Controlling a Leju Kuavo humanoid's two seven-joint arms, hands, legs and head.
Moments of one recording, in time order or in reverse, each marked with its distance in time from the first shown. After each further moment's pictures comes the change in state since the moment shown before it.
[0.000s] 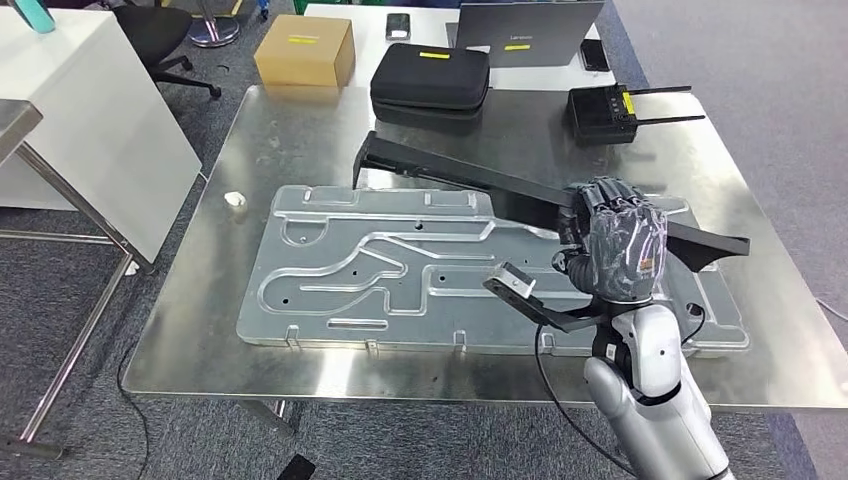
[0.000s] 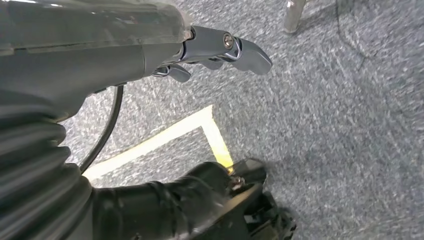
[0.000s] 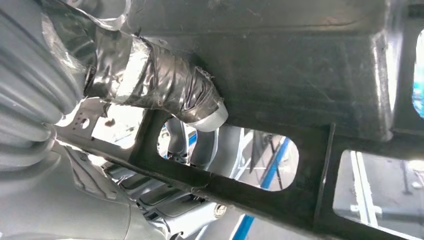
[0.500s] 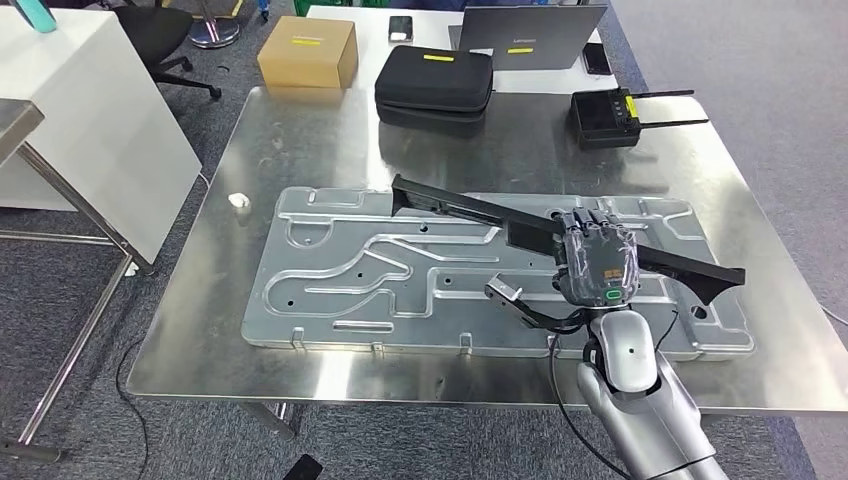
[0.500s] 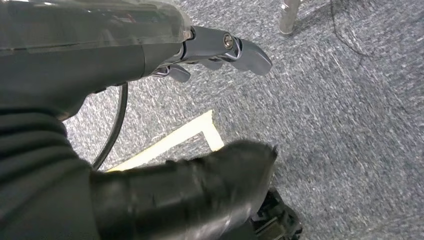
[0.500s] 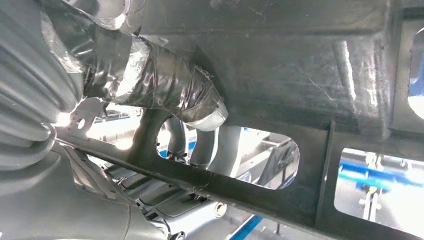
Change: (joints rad) left arm -0.009 -0.002 -0.033 0.000 -0.010 0.006 0.025; right arm -0.026 0.004 0.016 0.287 0.179 -0.006 0.108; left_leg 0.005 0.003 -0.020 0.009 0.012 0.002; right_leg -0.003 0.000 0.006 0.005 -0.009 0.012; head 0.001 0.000
